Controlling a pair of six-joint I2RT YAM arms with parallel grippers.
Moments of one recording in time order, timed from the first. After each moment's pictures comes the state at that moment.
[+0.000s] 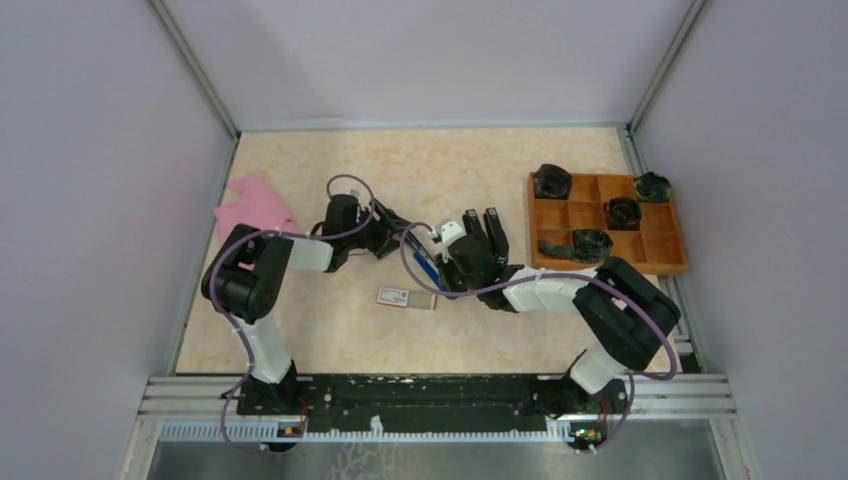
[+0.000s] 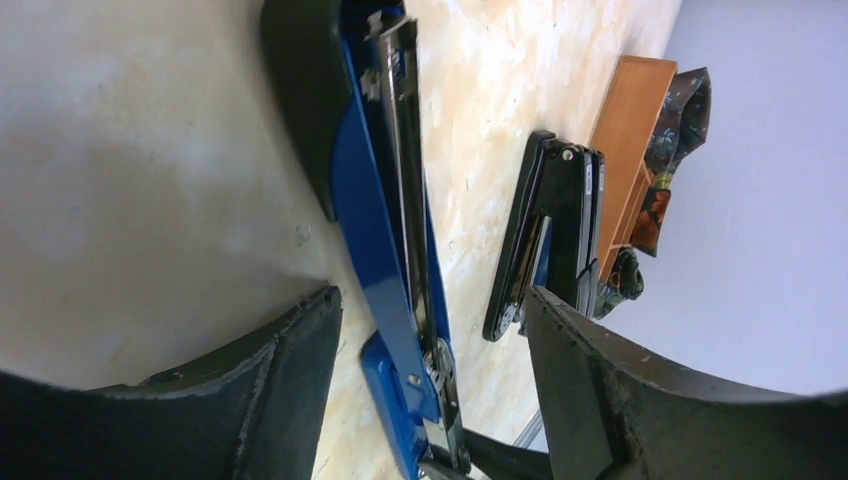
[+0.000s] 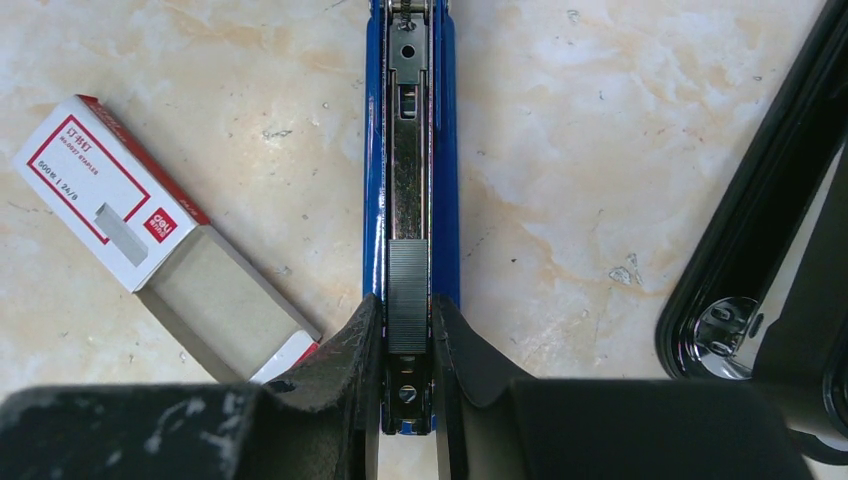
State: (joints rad) left arm -0.38 1.83 0.79 0.46 0.33 -1.15; right arm 0.82 1.55 0.67 0.19 0.08 0.17
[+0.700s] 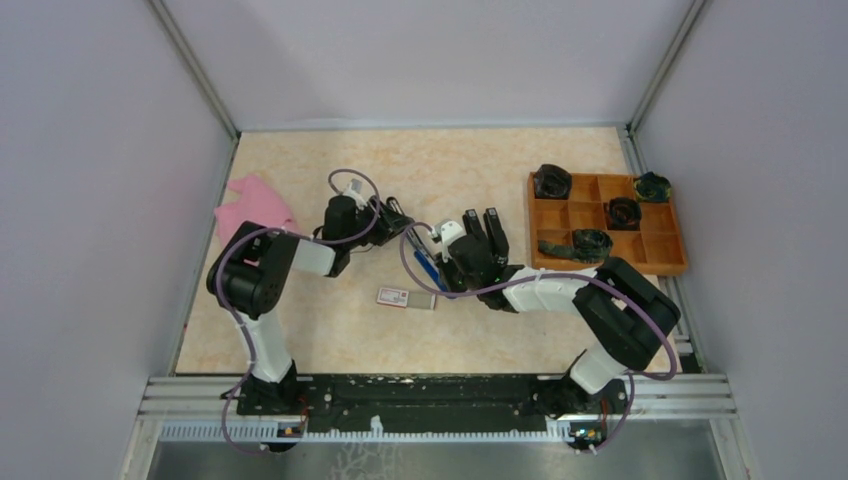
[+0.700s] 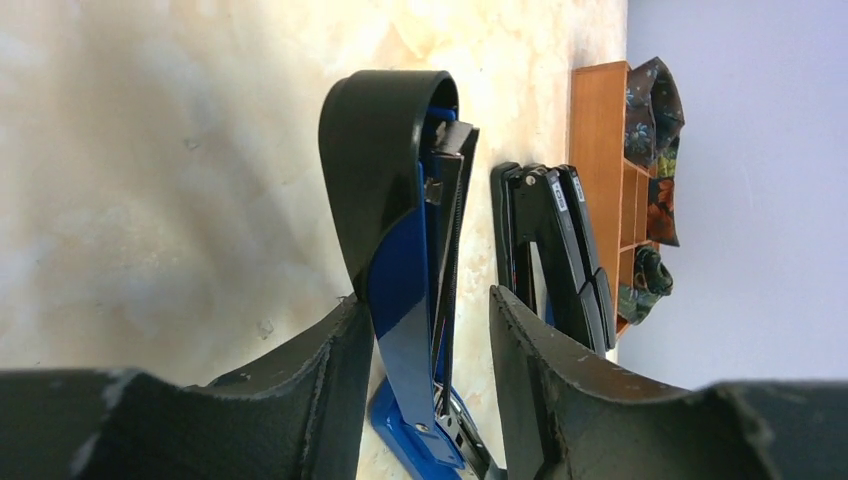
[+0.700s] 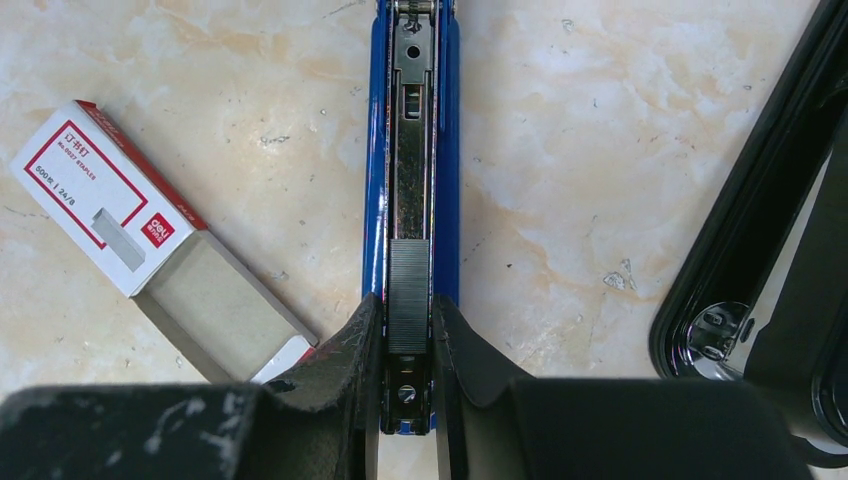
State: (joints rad) left arm -0.38 1.89 0.76 0.76 0.30 -1.00; right arm 0.82 1.55 0.67 0.20 0.08 0.16
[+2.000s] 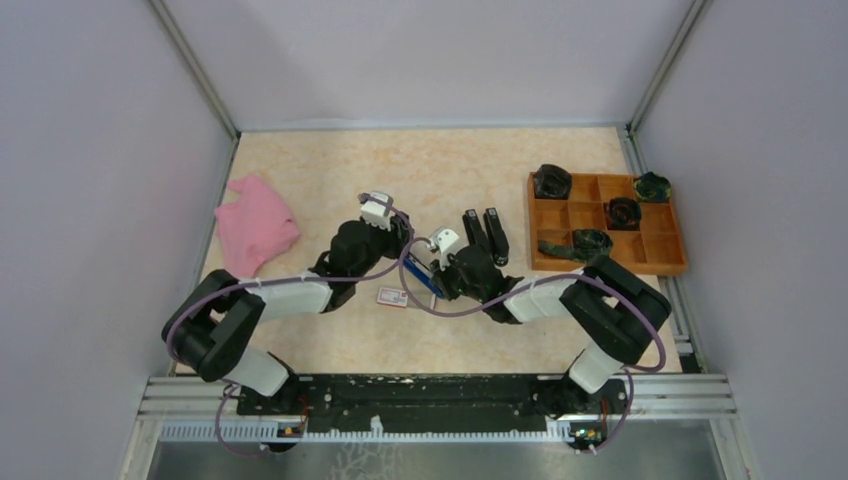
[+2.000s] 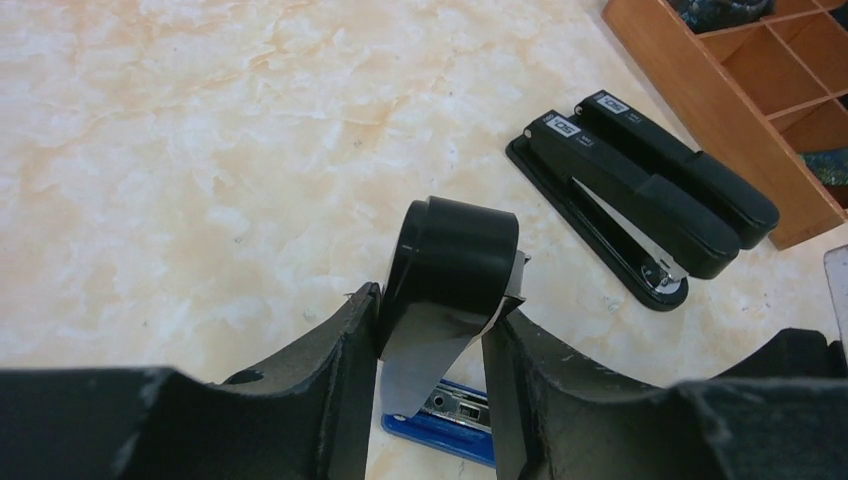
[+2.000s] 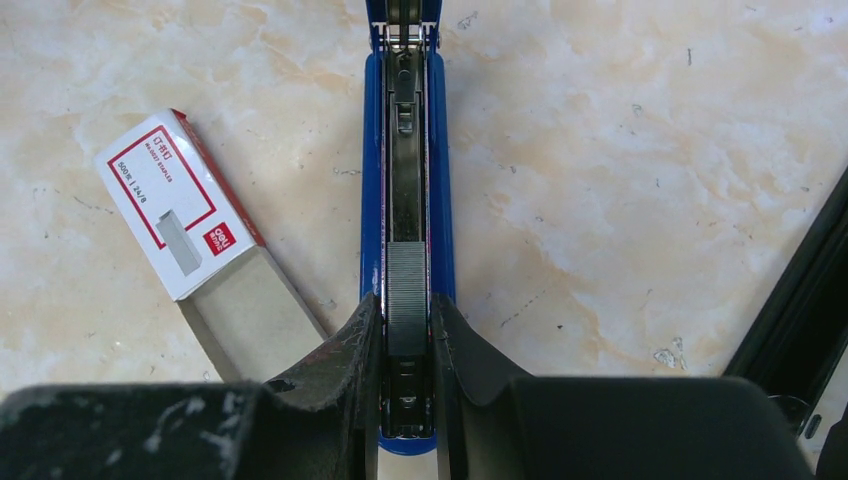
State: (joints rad) left arm -0.66 1.51 0.59 0.72 -0.11 -0.24; right arm 0.84 1.60 0.55 0.53 0.00 0.07
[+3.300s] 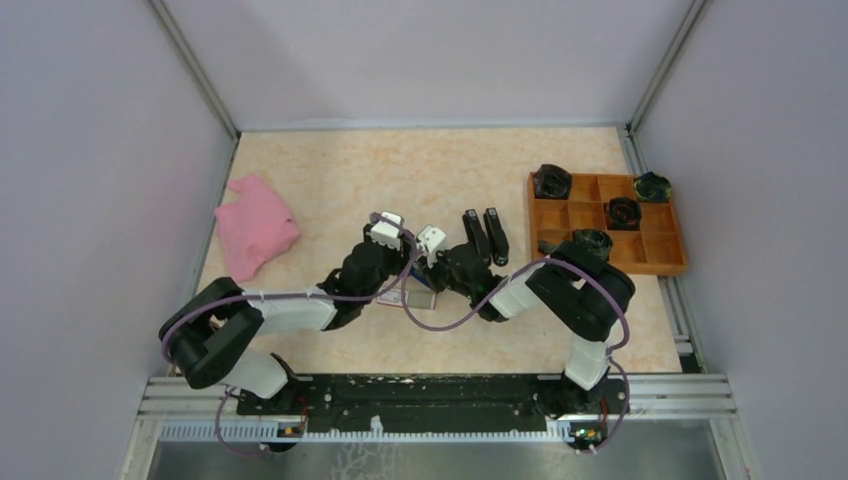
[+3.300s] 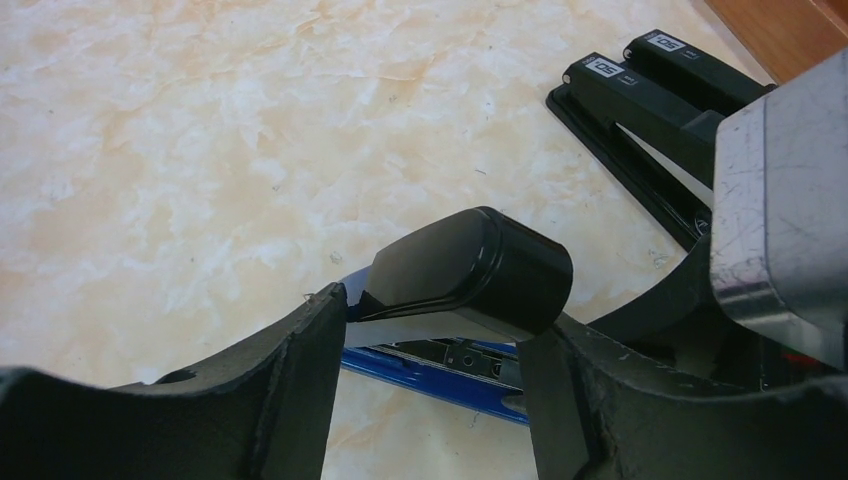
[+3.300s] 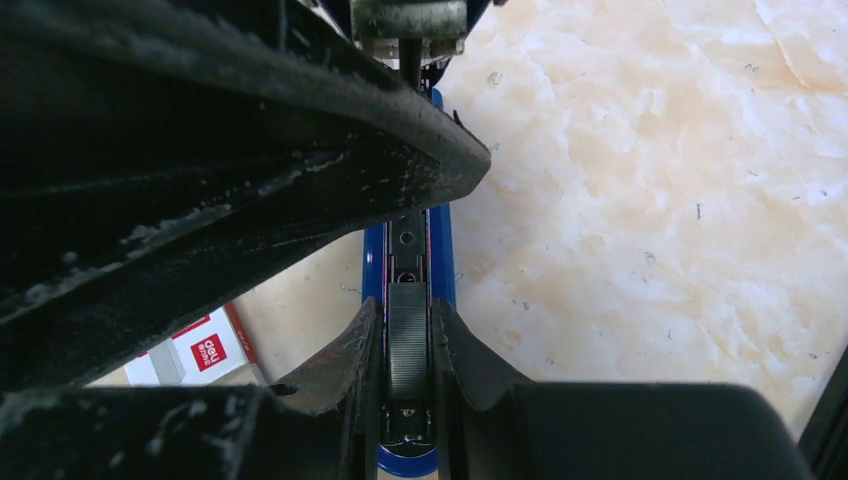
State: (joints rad) left arm -0.84 1.46 0.50 0.71 -0.40 -0.12; right arm 0.84 1.79 0.60 0.81 -0.03 -0.04
